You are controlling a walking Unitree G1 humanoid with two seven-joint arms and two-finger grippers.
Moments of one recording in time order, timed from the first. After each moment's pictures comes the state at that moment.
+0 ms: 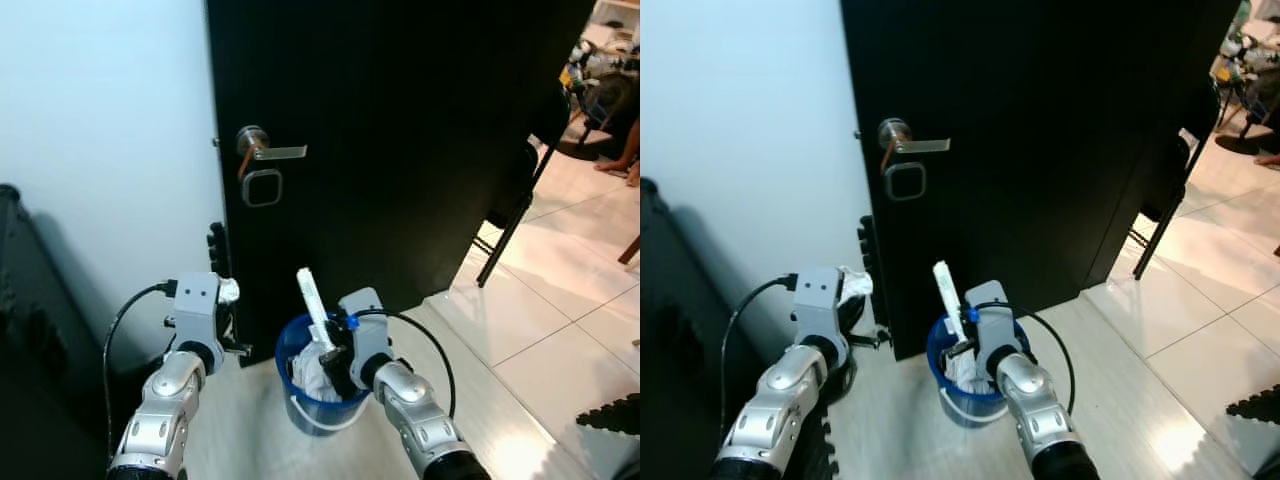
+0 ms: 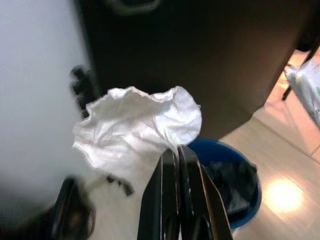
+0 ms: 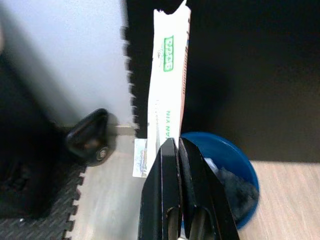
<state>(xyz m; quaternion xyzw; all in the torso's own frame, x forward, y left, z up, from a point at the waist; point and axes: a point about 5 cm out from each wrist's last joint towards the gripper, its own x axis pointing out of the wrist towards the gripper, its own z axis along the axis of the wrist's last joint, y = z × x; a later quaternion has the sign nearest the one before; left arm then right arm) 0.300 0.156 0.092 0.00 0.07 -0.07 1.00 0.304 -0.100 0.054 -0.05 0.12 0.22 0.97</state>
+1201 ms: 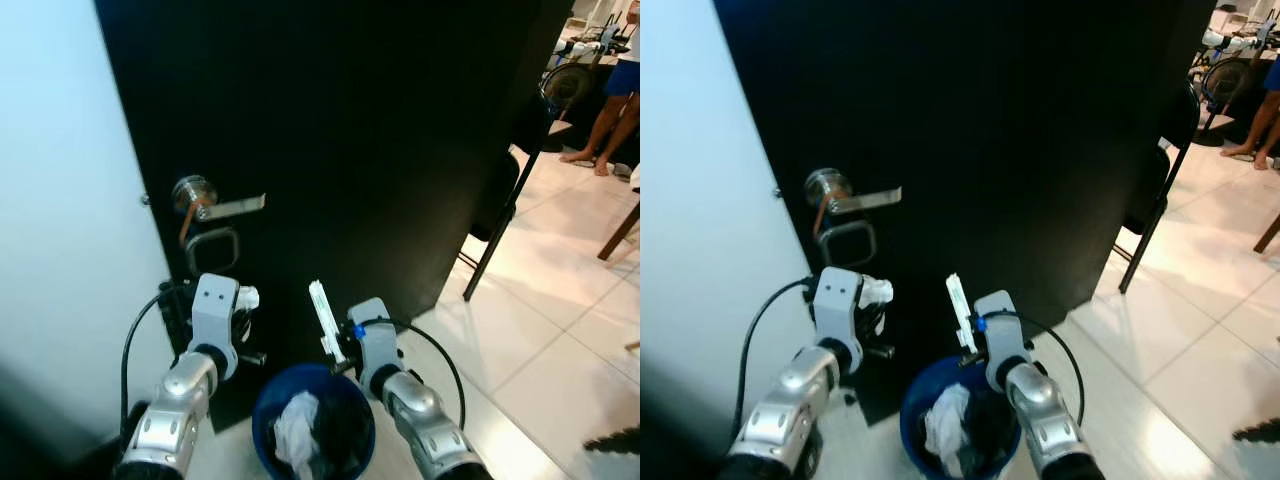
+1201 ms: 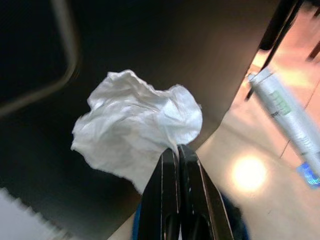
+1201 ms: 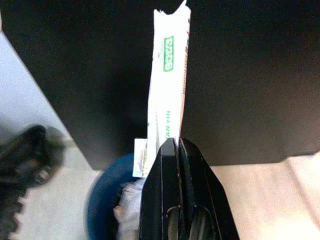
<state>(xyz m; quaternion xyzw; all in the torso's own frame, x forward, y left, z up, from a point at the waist) 0.306 0.130 0.086 0.00 0.09 -0.13 0.99 0.297 -0.117 0.044 -0.07 0.15 0.20 0.97</state>
